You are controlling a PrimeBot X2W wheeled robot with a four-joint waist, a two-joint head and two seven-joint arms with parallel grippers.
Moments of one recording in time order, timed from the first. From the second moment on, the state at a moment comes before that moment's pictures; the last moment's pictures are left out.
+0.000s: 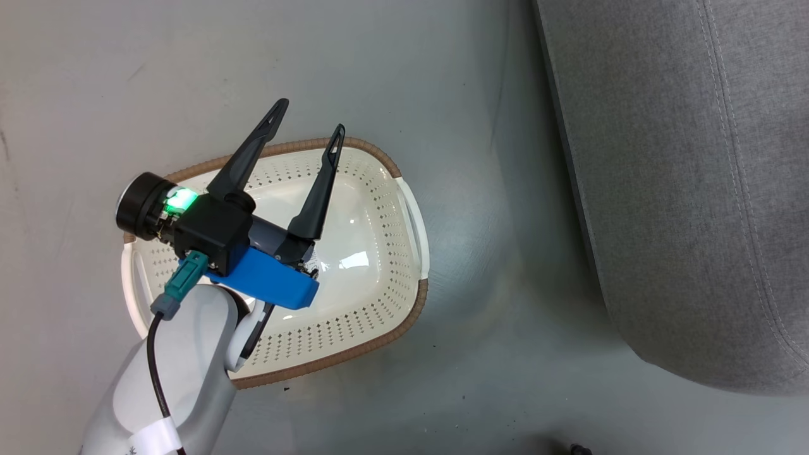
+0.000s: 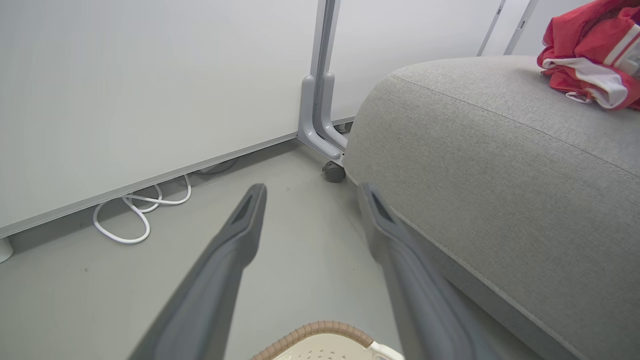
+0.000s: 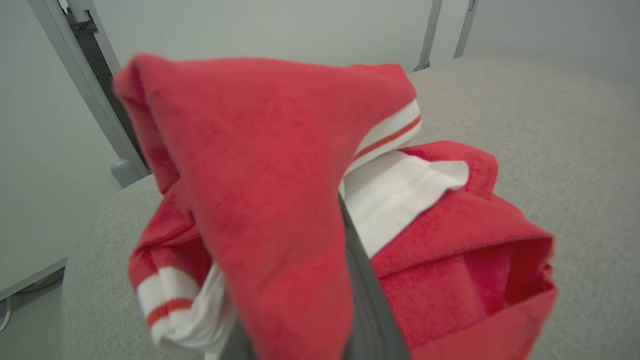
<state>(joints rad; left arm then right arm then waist) -0.54 0.25 -0.45 0.23 -0.25 -0.13 -0.26 -0.89 -0.29 -0.64 0.60 0.18 0.13 -0.07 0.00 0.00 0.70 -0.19</state>
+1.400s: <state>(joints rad) -0.40 0.16 -0.38 0.30 -0.31 -0.13 -0.26 -0.72 -0.33 -0.46 0.71 0.17 0.13 -0.19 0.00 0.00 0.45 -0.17</state>
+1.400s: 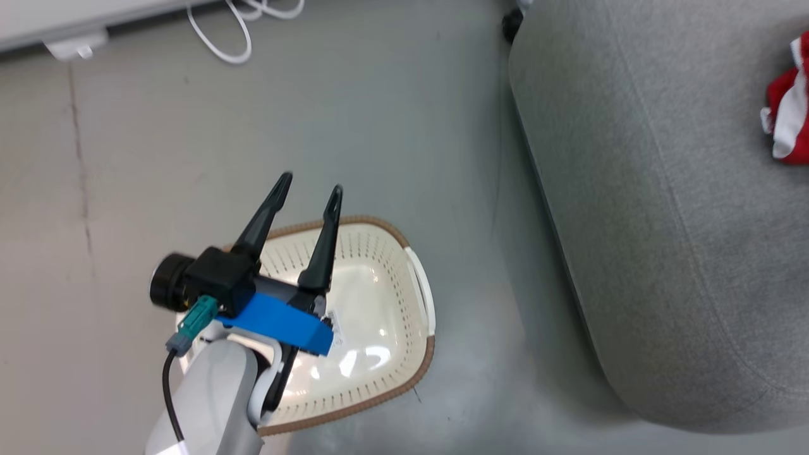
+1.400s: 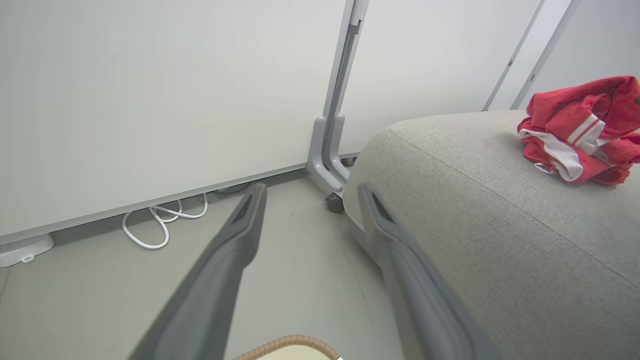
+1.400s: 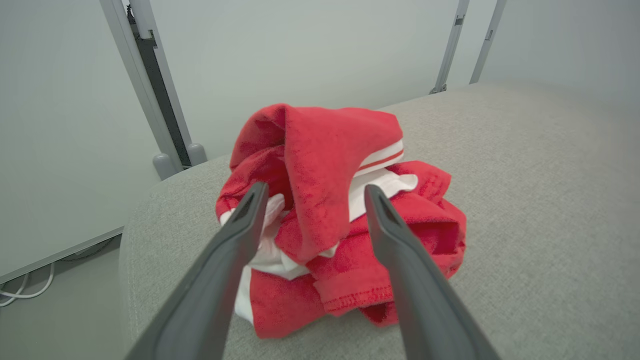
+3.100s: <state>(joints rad) -0.11 0.07 -0.15 0.44 -0.30 -0.13 -0.26 -0.01 -0.05 -0.12 0.21 0.11 0.13 -0.10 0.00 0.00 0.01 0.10</state>
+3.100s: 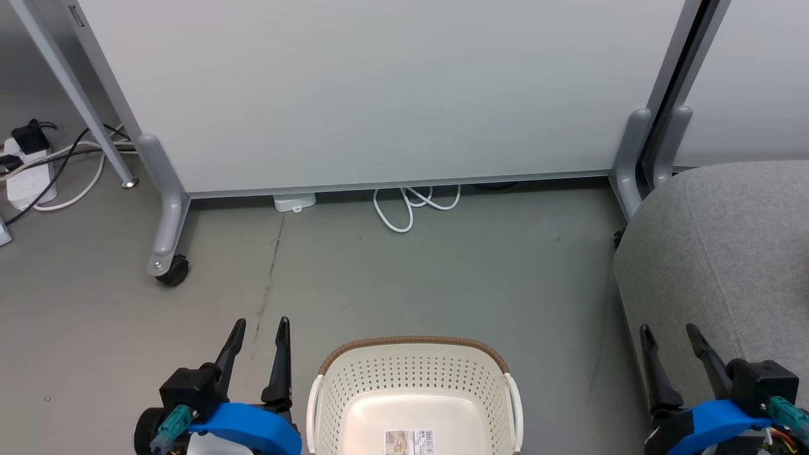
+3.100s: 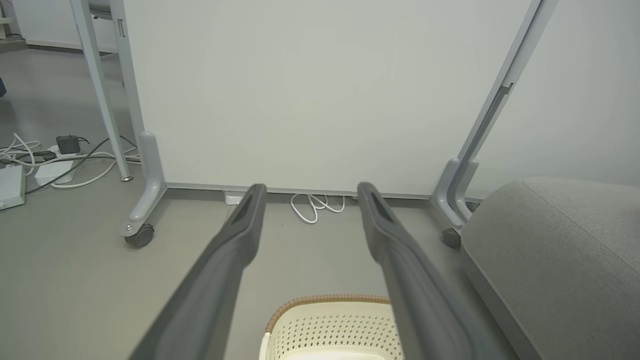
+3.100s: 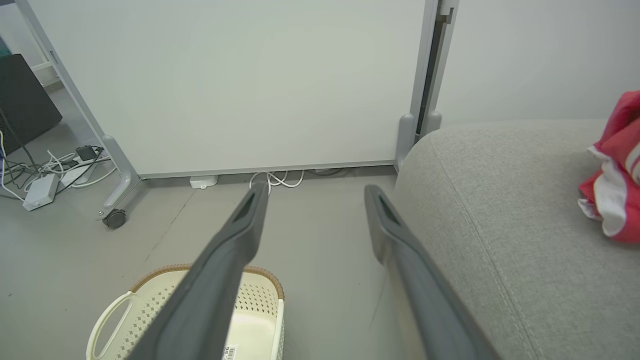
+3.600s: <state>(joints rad) -0.11 0.08 -0.17 0.44 -0.31 -0.13 -0.26 -0.01 -0.05 -0.11 0.23 0.13 0.13 -0.11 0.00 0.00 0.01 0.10</state>
